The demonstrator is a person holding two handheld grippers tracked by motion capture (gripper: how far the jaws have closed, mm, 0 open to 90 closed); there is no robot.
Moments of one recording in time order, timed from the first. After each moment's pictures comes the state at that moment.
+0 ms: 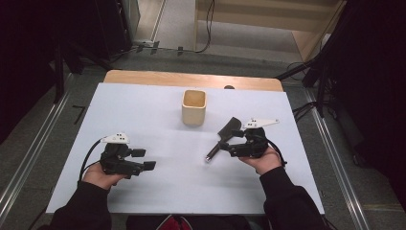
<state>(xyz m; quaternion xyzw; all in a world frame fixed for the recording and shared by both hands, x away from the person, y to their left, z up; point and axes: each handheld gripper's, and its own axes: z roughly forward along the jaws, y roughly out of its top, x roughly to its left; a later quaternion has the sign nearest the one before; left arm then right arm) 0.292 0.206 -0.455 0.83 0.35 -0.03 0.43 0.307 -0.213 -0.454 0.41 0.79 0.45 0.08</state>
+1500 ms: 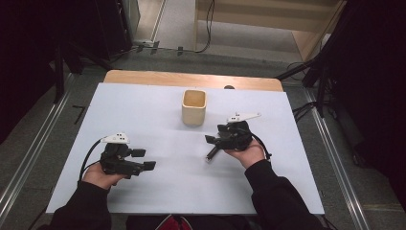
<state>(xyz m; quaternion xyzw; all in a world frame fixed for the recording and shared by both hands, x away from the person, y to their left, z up) 0.292 0.206 -0.455 0.83 0.35 -0.03 0.43 0.336 -0.177 -0.463 0.40 0.80 0.44 0.08</state>
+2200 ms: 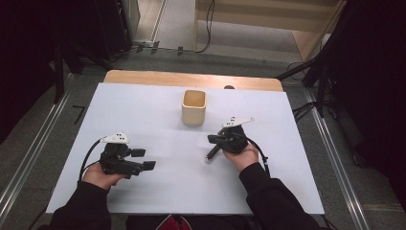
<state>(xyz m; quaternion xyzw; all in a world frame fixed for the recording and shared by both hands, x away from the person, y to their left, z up) 0.292 0.207 -0.455 0.83 0.35 -0.03 0.43 0.335 -0.168 -0.485 0.41 0.81 0.42 0.07</state>
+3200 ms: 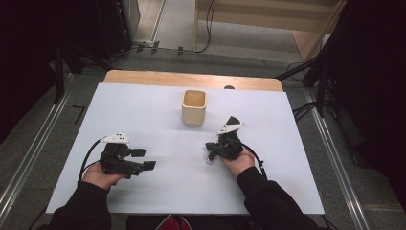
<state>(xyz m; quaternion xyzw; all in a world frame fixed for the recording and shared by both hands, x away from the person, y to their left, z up) 0.292 0.207 -0.454 0.83 0.35 -0.03 0.43 0.333 -0.158 -0.512 0.42 0.83 0.38 0.06</state>
